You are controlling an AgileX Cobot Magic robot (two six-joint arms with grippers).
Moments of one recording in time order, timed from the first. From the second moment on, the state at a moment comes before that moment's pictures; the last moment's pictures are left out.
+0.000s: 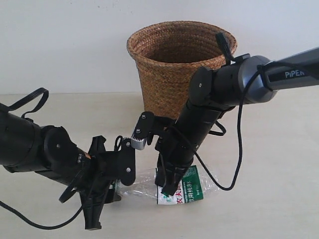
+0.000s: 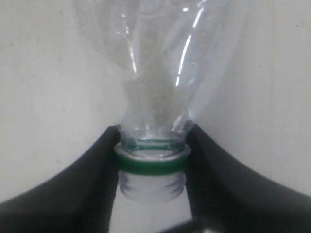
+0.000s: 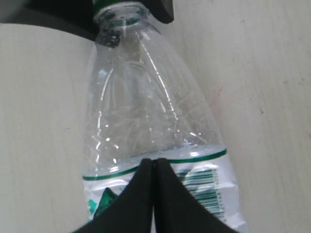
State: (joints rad) left arm -0.57 1.88 -0.85 -0.48 0.15 1.47; right arm 0.59 2.10 -1.39 0.48 0.82 -1.15
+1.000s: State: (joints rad) left arm -0.56 1.87 -0.85 -0.47 0.18 1.48; right arm 0.58 2.25 -1.55 0.51 1.02 -0.87
